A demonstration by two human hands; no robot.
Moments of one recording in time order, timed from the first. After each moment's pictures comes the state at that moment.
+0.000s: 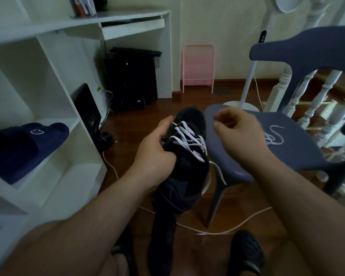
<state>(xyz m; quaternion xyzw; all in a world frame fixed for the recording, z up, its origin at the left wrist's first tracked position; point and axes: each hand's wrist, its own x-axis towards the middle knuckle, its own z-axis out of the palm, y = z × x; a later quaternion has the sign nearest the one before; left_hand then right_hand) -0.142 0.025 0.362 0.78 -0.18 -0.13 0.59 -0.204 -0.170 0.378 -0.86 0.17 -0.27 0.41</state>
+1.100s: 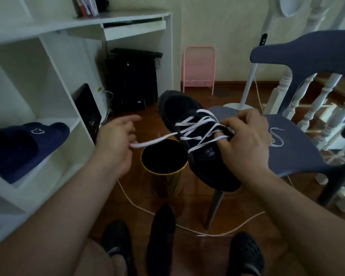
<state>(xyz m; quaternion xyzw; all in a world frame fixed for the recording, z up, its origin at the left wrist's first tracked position) -0.085 0.062 0.369 0.65 0.02 -0.07 0.76 -0.209 -0.169 0.352 -0.89 0.19 -0.37 0.15</state>
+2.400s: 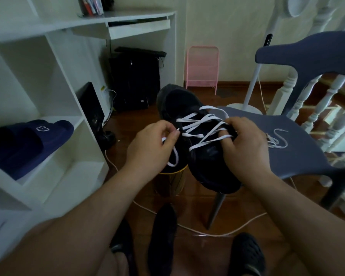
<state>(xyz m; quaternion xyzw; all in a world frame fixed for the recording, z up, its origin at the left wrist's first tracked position) -0.113 0.037 0.354 0.87 -0.27 0.09 0.39 -0.210 -0.164 0.355 -0.90 0.14 -0.35 0.22</state>
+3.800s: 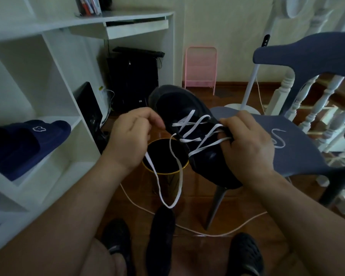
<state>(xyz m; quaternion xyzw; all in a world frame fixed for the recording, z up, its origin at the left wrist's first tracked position) -0.112 0.062 0.386 0.75 -0.30 0.04 0.59 -0.212 -0.173 0.351 -0.87 0.02 -0.49 0.05</state>
